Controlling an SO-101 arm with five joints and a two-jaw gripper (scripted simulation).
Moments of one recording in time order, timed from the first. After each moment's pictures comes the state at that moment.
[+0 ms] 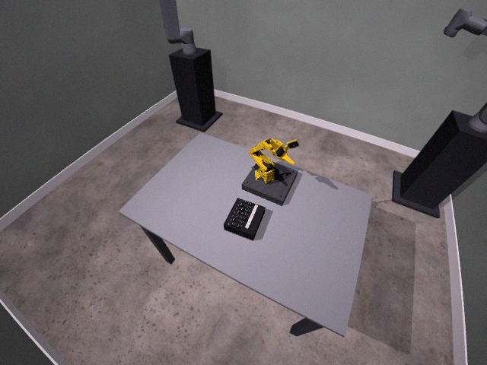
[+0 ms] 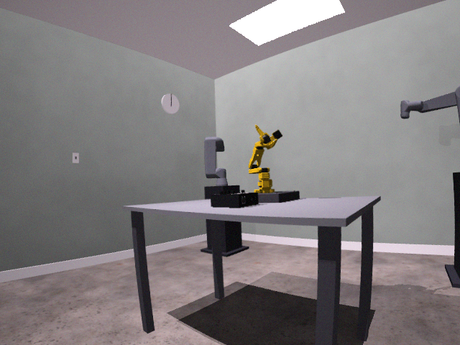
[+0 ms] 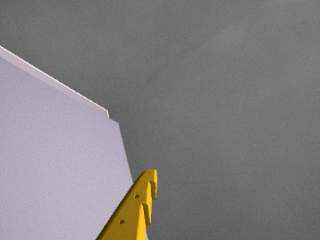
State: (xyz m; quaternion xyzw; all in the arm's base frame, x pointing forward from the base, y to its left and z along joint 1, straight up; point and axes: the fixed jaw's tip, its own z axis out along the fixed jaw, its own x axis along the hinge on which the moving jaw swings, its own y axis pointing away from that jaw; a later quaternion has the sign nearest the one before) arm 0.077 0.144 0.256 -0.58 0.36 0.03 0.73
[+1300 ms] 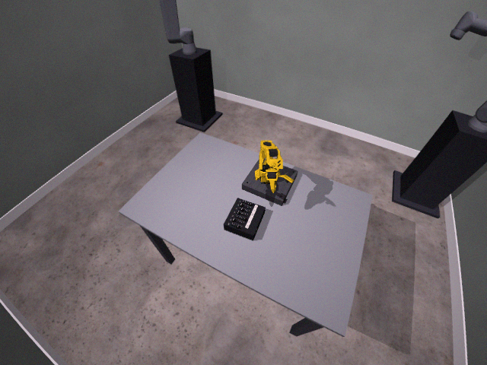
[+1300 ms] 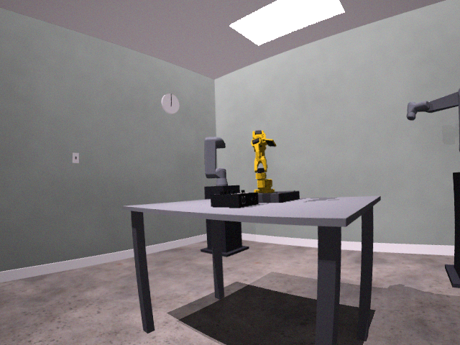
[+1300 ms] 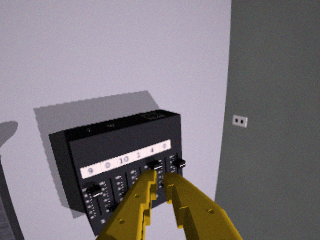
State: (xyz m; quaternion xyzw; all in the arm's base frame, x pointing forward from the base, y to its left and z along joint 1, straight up) arm 0.182 0.113 0.165 -0.70 0.63 -0.10 0.32
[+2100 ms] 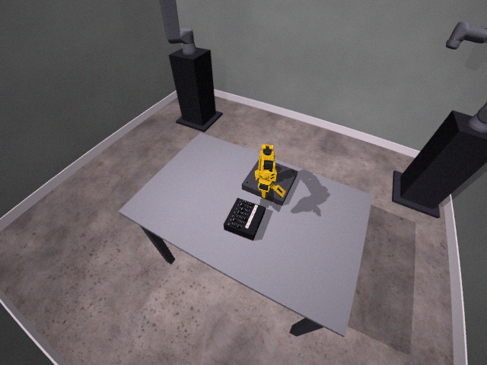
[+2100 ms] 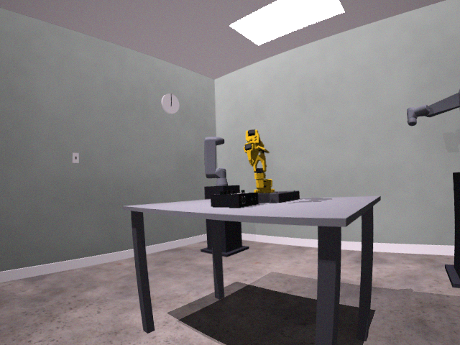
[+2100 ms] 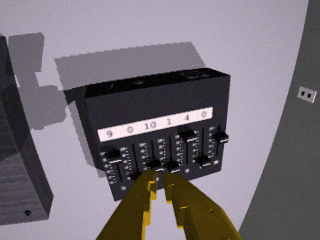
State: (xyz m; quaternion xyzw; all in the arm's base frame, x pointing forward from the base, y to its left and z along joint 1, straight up) arm 0.204 0.085 0.132 -0.71 0.69 -0.07 0.15
